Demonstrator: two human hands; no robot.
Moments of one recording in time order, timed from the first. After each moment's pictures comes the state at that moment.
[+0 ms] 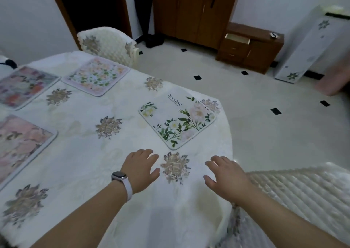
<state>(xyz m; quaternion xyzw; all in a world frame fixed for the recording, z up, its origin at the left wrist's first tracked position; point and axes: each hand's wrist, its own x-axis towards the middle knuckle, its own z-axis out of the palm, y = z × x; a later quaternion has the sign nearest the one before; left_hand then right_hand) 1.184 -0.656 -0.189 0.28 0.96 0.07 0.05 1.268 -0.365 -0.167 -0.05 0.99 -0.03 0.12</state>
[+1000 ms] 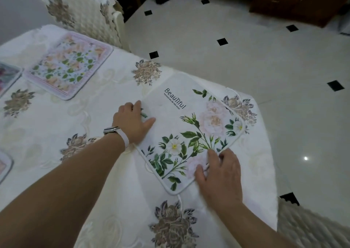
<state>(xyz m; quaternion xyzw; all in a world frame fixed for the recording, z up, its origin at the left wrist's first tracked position) 0.869 -0.593 -0.288 0.07 1.00 0.02 0.07 1.064 -0.358 -0.310 0.13 0.98 -0.16 -0.01</state>
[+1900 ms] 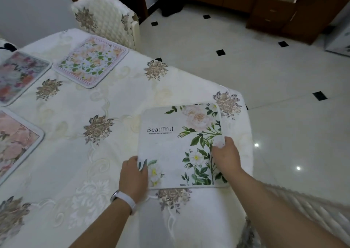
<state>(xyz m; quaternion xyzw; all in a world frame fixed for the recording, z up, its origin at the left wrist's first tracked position) 1.117 -0.611 -0.282 -0.17 0.92 0.33 0.09 1.090 -0.329 -0.271 0.33 0.80 -0.50 0.09</state>
